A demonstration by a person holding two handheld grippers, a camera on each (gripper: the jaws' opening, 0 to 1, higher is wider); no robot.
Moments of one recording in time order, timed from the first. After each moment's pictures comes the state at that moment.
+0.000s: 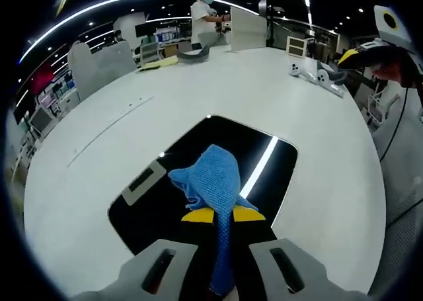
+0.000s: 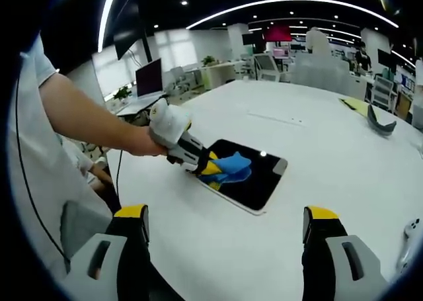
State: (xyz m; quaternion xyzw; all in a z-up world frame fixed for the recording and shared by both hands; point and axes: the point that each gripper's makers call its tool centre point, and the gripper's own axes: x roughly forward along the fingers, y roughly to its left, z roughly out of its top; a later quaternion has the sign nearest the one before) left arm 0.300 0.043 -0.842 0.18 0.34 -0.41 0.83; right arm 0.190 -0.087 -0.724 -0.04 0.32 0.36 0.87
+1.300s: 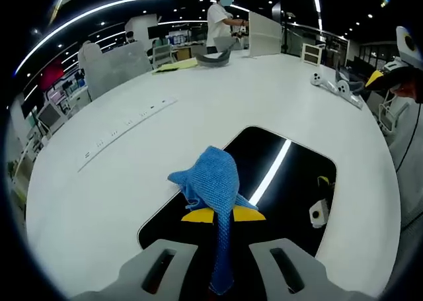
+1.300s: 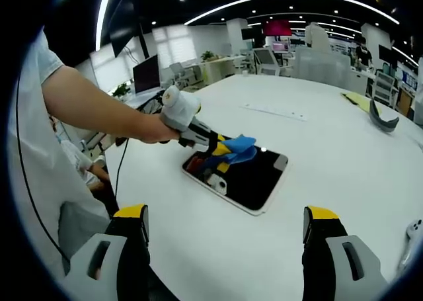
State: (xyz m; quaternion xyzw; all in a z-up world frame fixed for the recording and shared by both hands) left arm 0.357 0.058 -0.842 0.16 0.33 -0.38 0.85; right arm 0.201 -0.085 -0.734 -0.05 0.34 0.36 0.87
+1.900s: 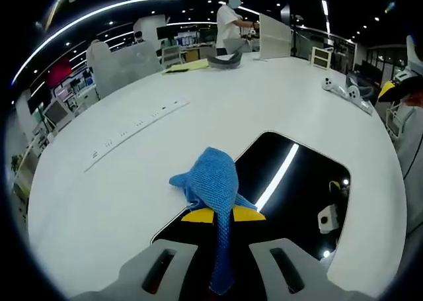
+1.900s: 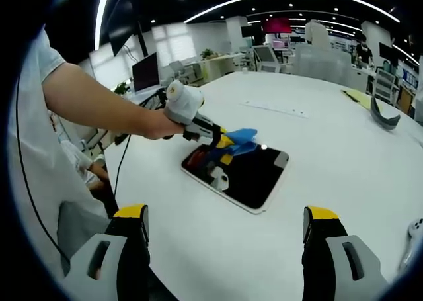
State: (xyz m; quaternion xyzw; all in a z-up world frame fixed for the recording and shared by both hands) left arm 0.377 0.065 -0.841 0.16 0.32 -0.35 0.86; right arm 0.203 -0.084 -0.740 -0.04 0.35 0.36 0.86
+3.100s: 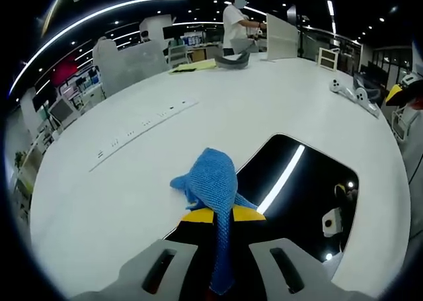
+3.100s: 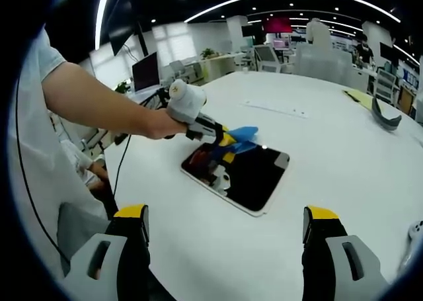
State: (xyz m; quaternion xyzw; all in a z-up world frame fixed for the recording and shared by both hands) left arm 0.385 0.067 -0.841 0.16 0.32 -0.33 0.87; right arm 0.207 -0.081 -0.740 -0.04 0.35 0.36 0.86
